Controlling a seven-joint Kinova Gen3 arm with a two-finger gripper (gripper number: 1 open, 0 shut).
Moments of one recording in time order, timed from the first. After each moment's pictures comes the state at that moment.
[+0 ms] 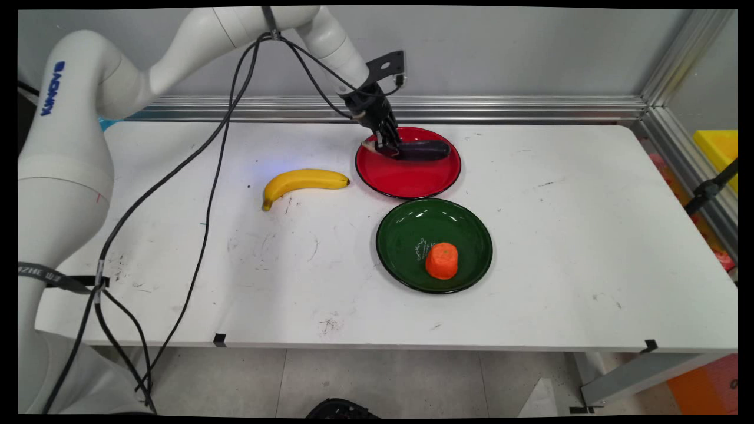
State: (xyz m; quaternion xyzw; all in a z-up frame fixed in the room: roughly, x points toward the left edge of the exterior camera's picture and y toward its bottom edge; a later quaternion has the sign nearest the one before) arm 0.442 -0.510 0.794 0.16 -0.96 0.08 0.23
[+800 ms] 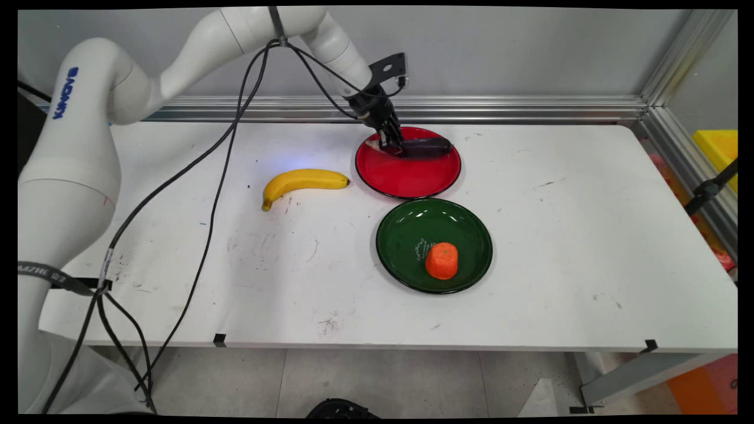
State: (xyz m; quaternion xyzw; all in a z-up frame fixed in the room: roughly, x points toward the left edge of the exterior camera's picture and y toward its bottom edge) arm 0.446 -0.530 0.777 0.17 -0.95 0.09 0.24
